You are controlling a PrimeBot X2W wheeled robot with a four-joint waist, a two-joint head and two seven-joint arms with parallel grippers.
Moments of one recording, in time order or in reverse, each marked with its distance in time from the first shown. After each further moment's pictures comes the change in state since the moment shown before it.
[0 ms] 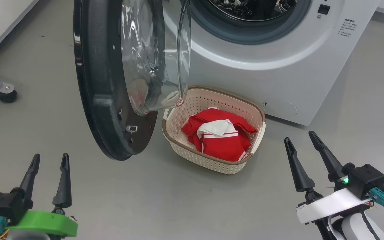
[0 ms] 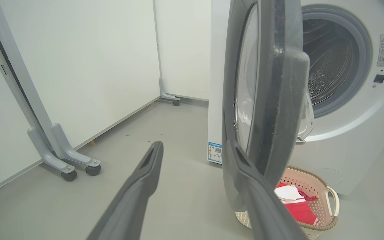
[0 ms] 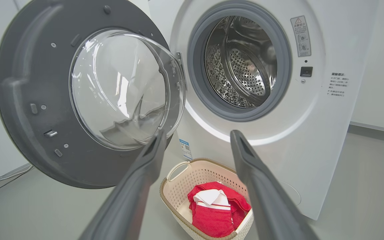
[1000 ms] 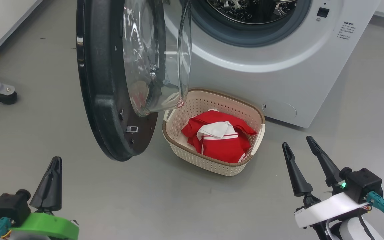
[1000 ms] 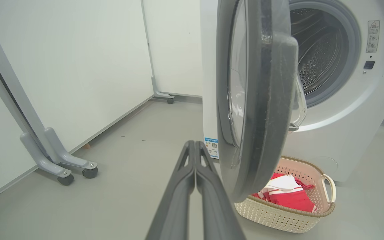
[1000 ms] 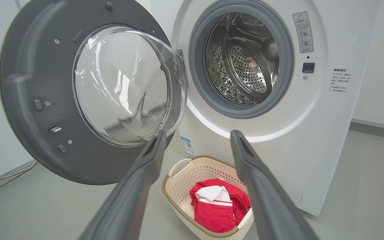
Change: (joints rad) left arm -0.001 0.038 -0.041 0.037 0.014 0.000 -0.021; right arm 0.016 0.008 0.005 0.007 -0.001 0.001 -0.002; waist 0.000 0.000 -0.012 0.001
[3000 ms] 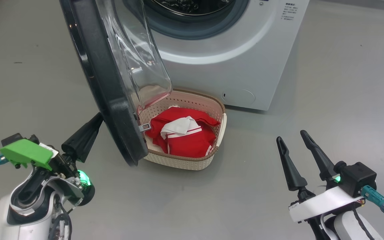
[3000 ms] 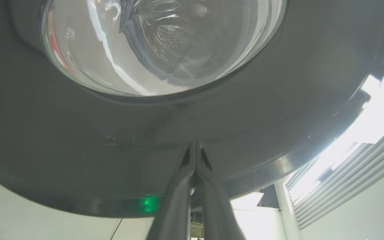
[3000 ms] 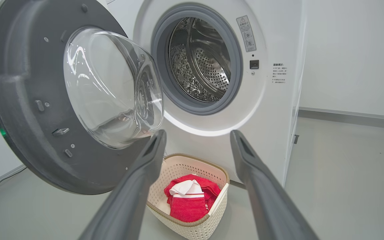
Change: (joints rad) left arm -0.280 -0.148 0.089 -0.030 -1.446 0.248 0.801; right arm -0.039 0.021 0.012 0.021 -0.001 0.009 0.000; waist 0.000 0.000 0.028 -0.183
